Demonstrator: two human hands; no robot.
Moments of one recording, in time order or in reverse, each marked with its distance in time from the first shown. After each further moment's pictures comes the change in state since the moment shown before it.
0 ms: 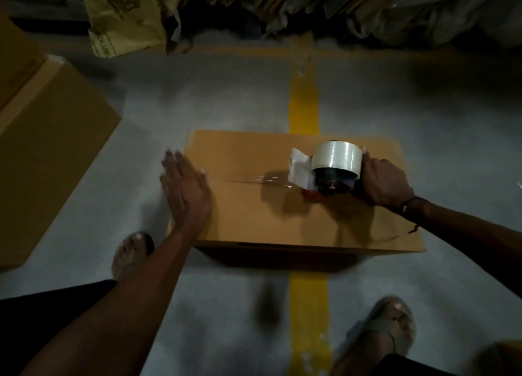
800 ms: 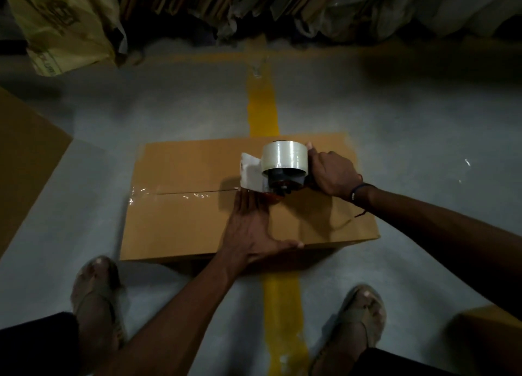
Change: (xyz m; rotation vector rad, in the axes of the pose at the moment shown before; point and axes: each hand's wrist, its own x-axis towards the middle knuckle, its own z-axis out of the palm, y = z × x) left_hand -0.113 0.144 0.029 0.004 -0.471 0.697; right_hand 0.015 0.020 0.009 0.170 0.057 -0.009
